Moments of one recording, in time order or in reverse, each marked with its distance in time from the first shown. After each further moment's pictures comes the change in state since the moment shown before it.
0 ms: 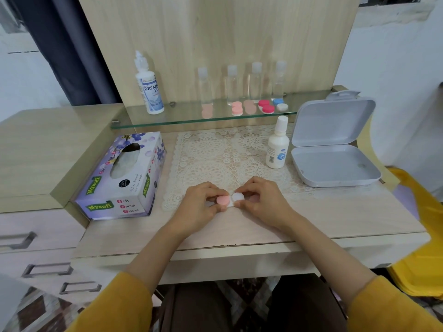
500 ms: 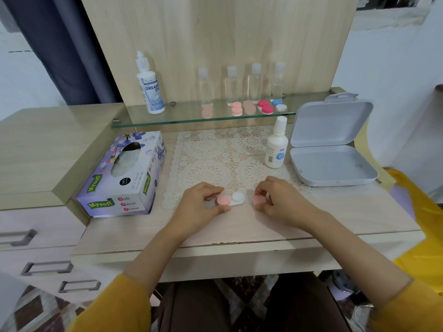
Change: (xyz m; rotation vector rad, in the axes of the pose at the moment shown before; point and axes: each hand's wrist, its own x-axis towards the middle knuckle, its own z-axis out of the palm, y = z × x) left_hand -0.009 -0.002 0.003 -0.089 0.057 -0.070; right_hand -0.011 0.006 -0.032 -0.373 -0.178 0.002
